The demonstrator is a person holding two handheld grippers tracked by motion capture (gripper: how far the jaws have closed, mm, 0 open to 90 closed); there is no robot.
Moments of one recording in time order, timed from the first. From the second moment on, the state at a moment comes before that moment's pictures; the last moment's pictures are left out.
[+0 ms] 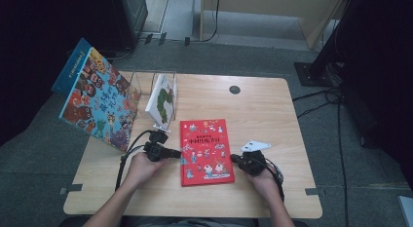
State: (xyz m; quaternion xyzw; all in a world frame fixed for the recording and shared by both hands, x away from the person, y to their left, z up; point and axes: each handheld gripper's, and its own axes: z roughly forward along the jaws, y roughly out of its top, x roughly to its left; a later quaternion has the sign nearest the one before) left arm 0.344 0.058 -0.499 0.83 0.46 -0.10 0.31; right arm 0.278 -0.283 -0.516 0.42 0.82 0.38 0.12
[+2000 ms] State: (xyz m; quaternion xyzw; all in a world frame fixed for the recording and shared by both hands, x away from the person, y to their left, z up) left arm 0.337 0.047 -0.504 0.81 0.48 -0.08 0.33; right arm 0.354 -0.286 -0.497 0.61 0.73 0.30 -0.10
